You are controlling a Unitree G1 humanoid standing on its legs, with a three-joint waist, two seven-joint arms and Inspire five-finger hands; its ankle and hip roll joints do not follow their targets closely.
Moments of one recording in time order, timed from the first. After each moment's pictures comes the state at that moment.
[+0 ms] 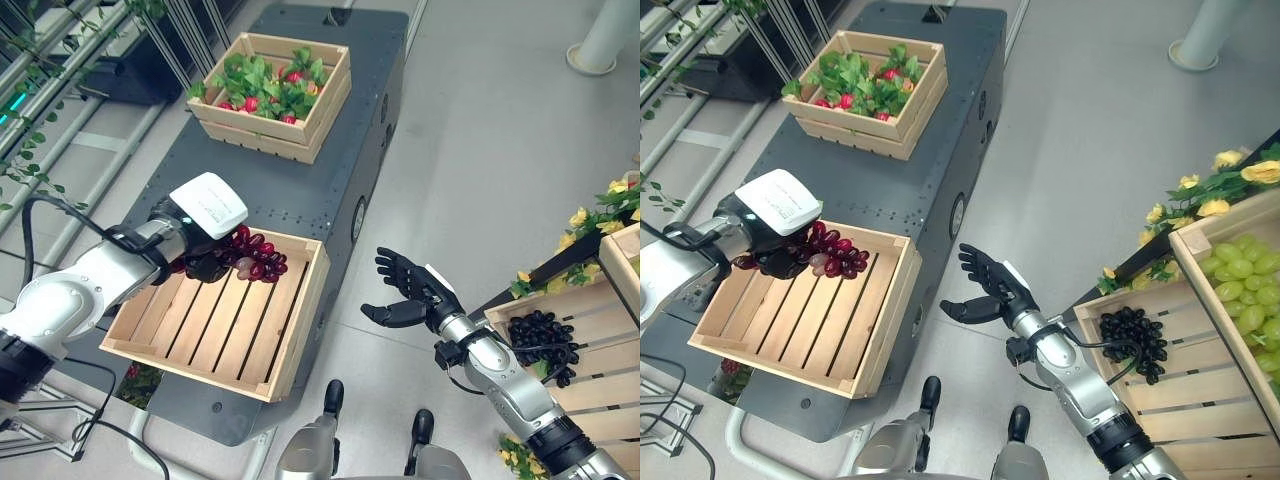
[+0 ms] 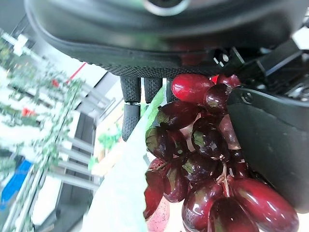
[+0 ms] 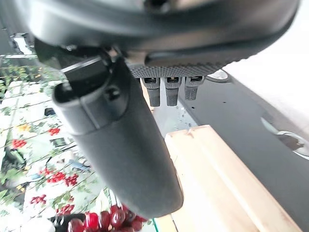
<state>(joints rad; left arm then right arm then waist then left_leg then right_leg) -0.59 1.33 -0.57 -0.10 1.02 -0.12 -0.22 -0.15 -0.54 0.44 0.02 0.45 0.03 -0.01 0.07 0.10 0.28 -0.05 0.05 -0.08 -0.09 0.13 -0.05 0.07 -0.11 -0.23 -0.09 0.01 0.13</state>
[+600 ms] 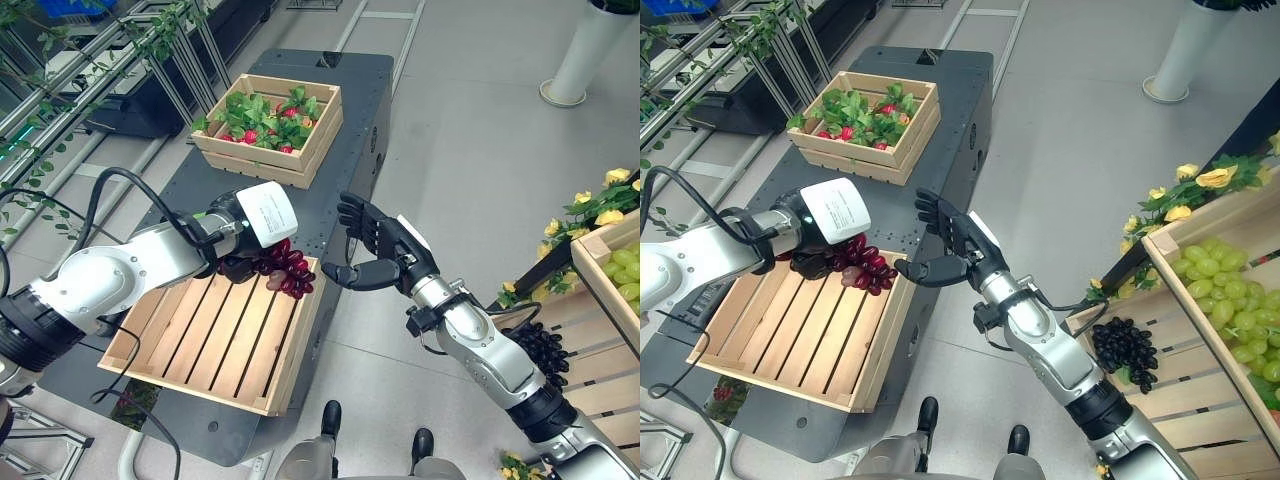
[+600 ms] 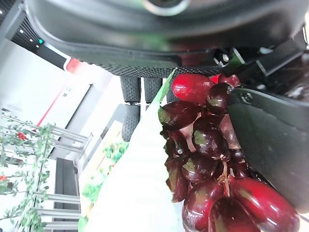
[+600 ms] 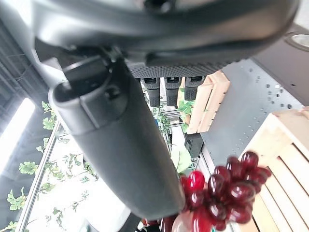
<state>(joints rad) -0.85 1.25 -0.78 -0.18 1.07 -0.21 -0.34 -0.37 -0.49 0.51 -0.16 0.54 0.10 -0.13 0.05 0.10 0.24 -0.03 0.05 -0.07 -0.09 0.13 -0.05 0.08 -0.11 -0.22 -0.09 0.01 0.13</state>
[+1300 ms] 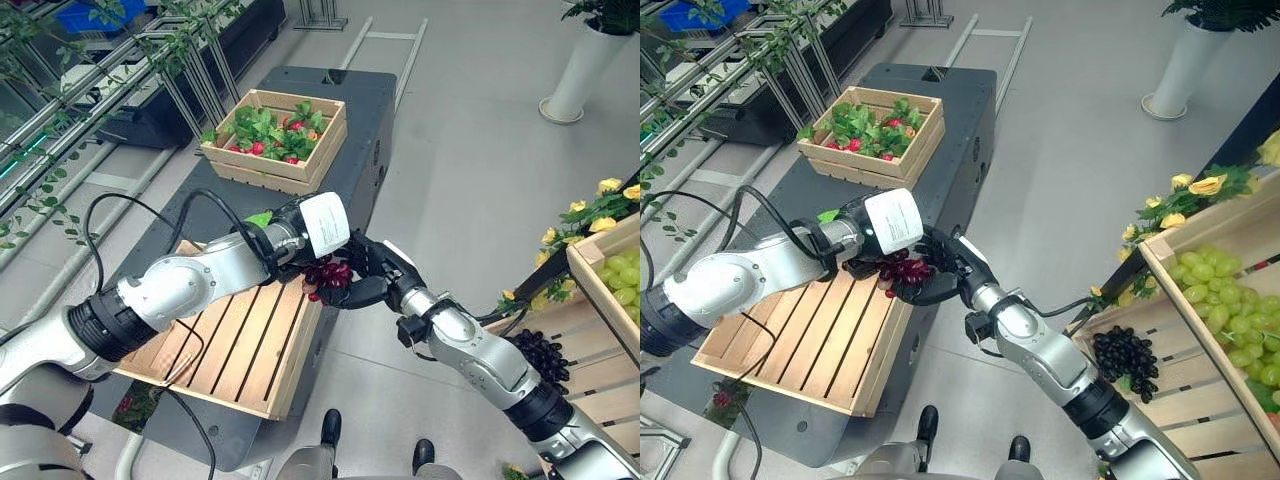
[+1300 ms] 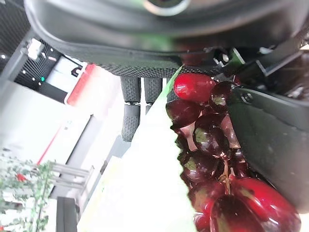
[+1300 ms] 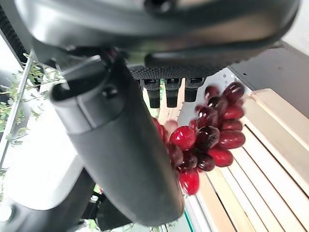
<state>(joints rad) -0.88 0.99 -0.82 -0.22 1.28 -0.21 -0.43 -0.37 -0.50 0.56 -0.16 0.68 0.31 -0.17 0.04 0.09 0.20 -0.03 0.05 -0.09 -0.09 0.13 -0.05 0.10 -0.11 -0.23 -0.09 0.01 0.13</state>
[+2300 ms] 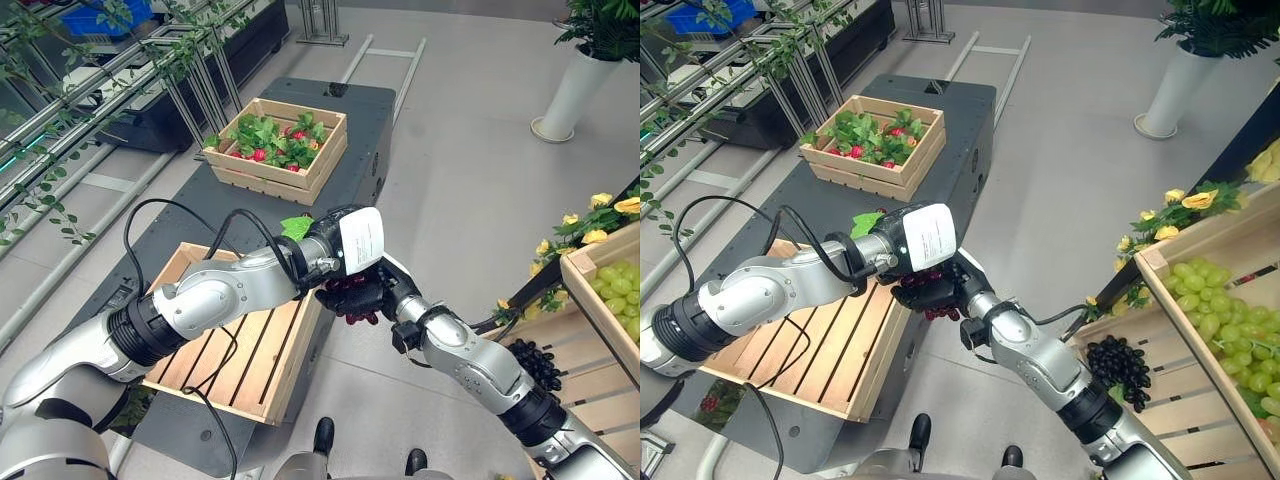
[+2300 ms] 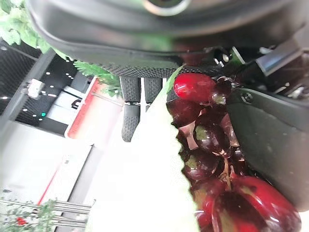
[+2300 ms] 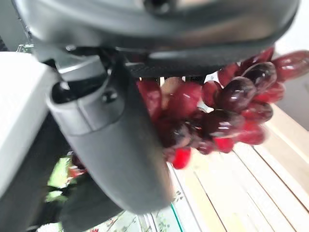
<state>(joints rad) -0.84 0.86 -0.74 -0.31 1.41 -0.32 -0.46 -0.34 -0.46 0.57 -0.16 0.68 0.35 -0.24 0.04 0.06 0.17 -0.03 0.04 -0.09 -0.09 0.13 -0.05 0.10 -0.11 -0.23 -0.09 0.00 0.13</state>
